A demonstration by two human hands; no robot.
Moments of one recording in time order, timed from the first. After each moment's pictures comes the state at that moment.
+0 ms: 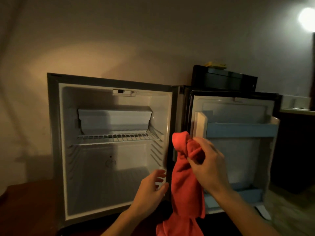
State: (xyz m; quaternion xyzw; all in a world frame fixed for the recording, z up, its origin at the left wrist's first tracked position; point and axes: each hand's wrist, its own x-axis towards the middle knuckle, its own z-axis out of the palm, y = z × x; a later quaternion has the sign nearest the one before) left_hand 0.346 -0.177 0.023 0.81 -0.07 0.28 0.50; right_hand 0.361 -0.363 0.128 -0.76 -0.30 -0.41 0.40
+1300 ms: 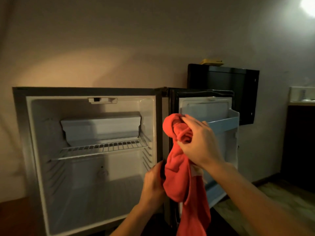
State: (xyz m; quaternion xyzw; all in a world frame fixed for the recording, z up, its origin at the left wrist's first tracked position) left_hand 0.433 -0.213 0.037 0.78 -0.13 0.44 0.43; right_hand 0.429 -0.380 0.189 -0.81 -0.31 -0.39 0.32
